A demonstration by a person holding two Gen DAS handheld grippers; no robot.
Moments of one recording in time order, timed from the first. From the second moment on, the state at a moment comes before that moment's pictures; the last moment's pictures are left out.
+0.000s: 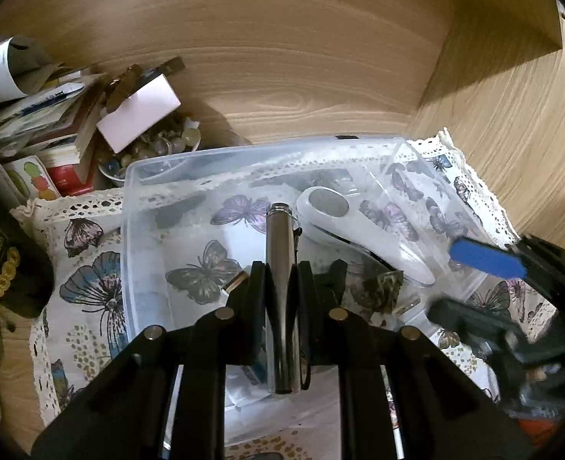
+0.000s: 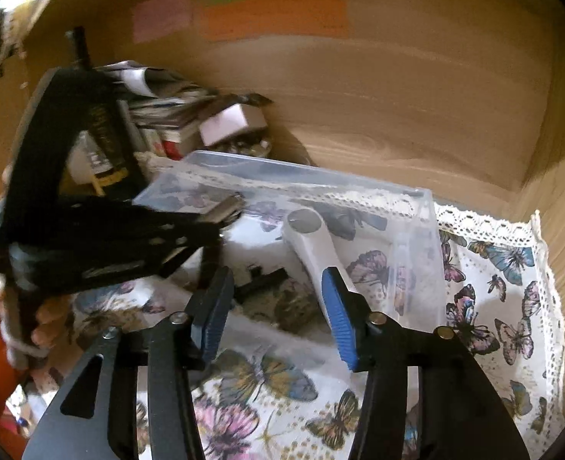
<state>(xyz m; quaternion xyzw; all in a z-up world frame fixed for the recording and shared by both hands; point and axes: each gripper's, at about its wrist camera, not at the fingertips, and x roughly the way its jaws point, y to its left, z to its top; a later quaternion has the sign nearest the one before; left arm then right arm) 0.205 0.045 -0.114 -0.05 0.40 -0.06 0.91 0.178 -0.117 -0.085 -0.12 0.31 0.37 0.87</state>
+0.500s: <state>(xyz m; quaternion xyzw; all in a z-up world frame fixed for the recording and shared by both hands) 0.166 0.049 -0.085 -0.04 0.36 -0.04 0.93 0.143 -0.092 -0.123 -0.17 0.36 0.42 0.82</state>
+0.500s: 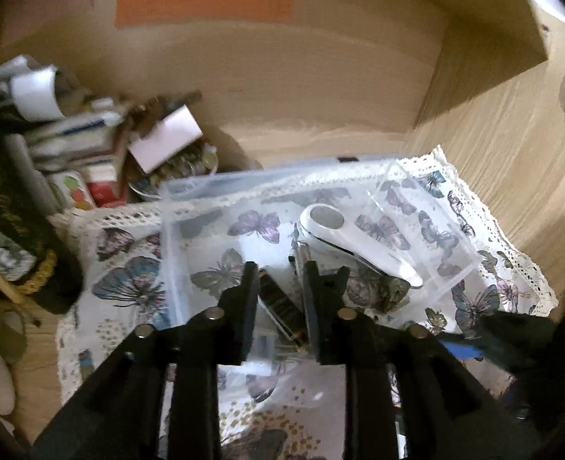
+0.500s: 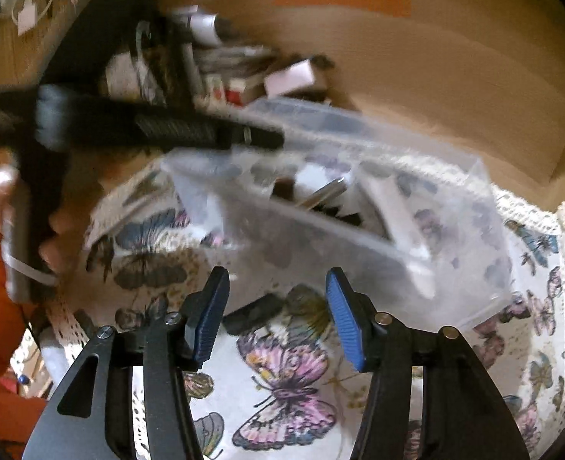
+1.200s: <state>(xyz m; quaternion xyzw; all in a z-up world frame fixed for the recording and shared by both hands) 0.086 0.058 -0.084 -0.04 0.32 -0.01 0.95 0.148 -0.070 -0.152 -0.19 0.39 0.40 0.81</state>
